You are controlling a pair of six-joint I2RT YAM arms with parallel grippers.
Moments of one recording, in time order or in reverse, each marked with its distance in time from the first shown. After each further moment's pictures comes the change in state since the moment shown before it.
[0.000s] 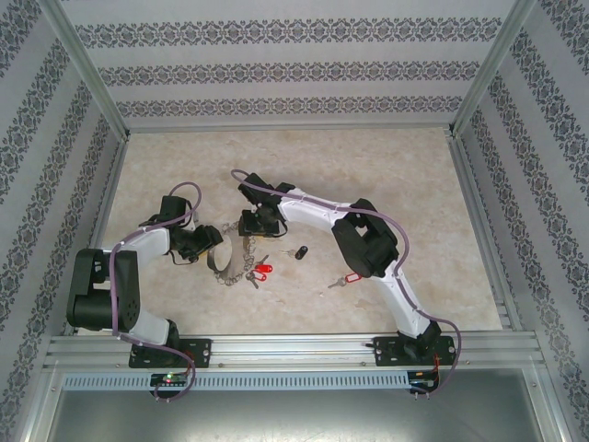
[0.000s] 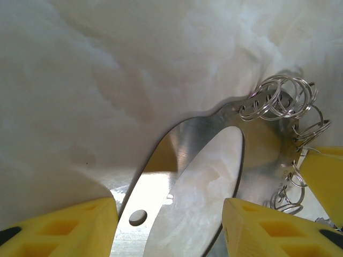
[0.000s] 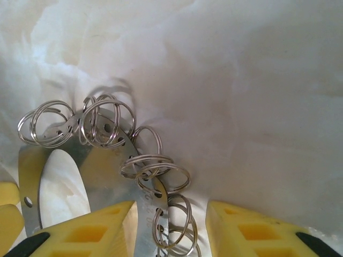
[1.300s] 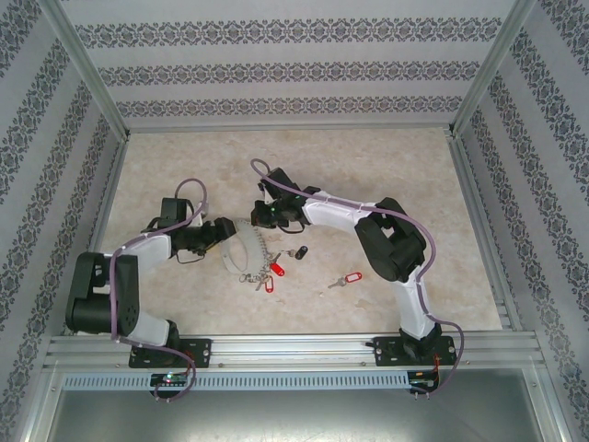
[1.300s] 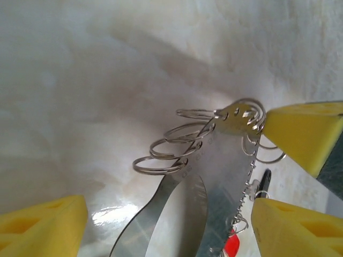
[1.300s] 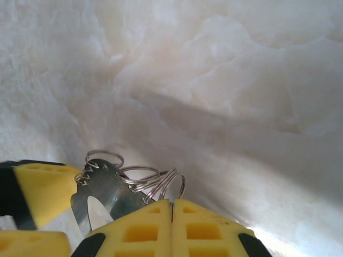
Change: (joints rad) left arm -0.018 -0.005 -0.076 0.264 0.266 0.027; right arm -0.070 -0.218 -0.346 0.404 -0.104 -0.013
